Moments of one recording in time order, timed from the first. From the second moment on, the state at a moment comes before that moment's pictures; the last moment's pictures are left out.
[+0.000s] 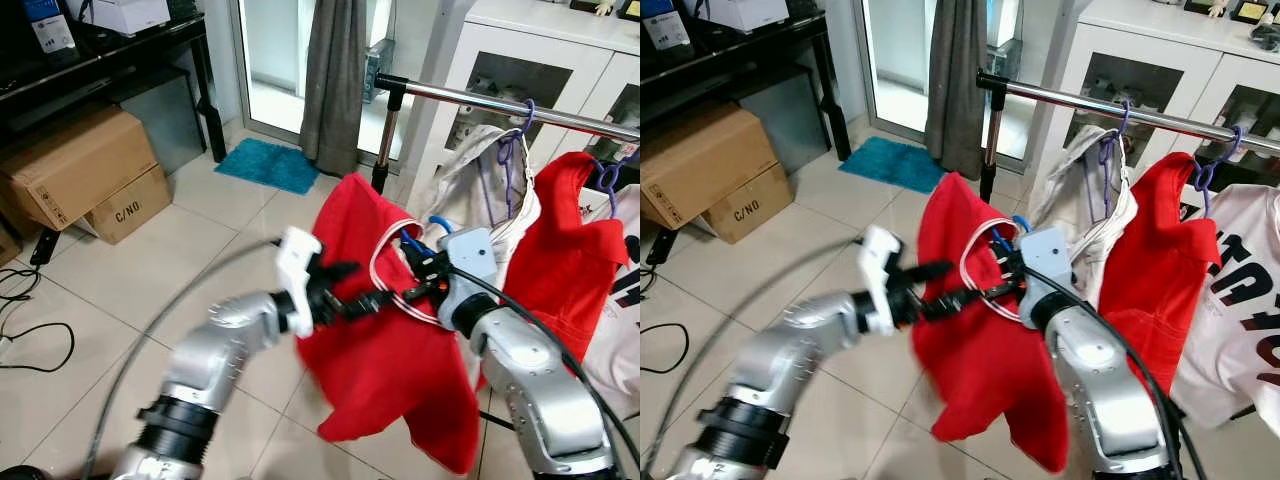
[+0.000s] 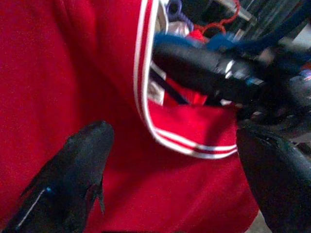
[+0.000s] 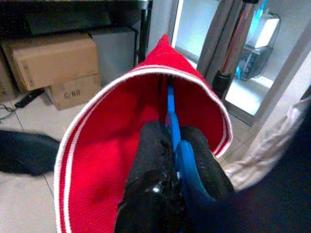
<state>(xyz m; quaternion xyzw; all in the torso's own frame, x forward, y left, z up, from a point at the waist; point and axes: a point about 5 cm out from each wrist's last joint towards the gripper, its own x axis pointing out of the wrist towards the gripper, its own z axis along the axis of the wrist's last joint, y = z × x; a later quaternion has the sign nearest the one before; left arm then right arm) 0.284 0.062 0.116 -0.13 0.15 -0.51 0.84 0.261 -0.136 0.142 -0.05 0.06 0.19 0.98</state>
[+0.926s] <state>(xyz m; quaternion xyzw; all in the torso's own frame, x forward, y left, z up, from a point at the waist) 0.317 0.056 0.110 -0.16 0.09 -0.50 0.85 0.266 -0.128 0.153 -0.09 0.05 0.21 0.97</state>
